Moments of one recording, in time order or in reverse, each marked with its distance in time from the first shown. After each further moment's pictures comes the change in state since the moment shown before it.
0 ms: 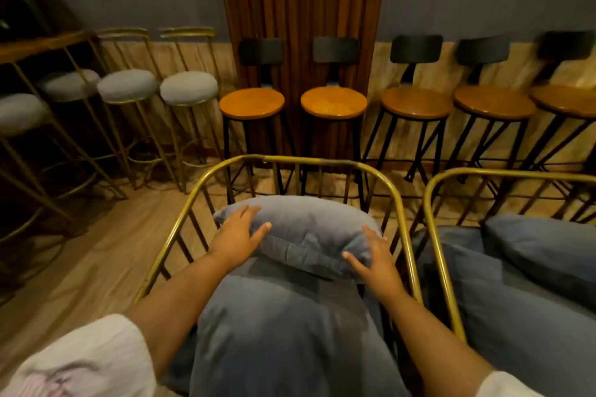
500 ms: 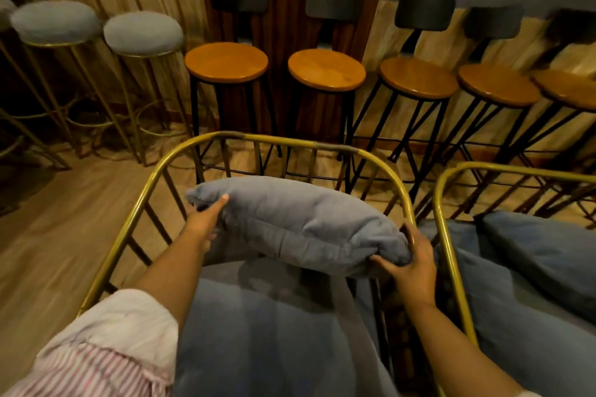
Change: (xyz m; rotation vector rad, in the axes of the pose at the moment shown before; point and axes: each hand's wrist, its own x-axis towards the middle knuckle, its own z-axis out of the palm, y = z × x) left_hand 0.139 -0.084 0.044 -1.096 0.217 -0.768; right_hand 0.079 0.040 0.000 0.063 0.336 0.070
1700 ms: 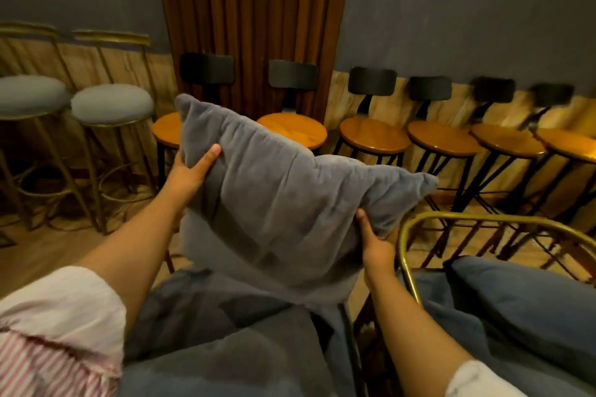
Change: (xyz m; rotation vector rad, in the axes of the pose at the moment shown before) left_hand -0.033 0.178 0.077 0.093 -0.237 0.590; right_hand 0.107 -0.093 -0.002 0.562 0.226 0.249
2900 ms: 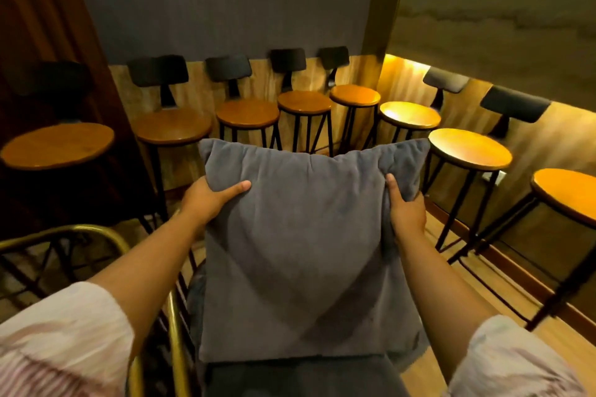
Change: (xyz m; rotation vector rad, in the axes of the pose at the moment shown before) left_hand -0.279 0.042 0.523 0.366 -0.503 -0.036; right_hand 0.120 -0.101 -0.590 -0.226 0.631 0.086
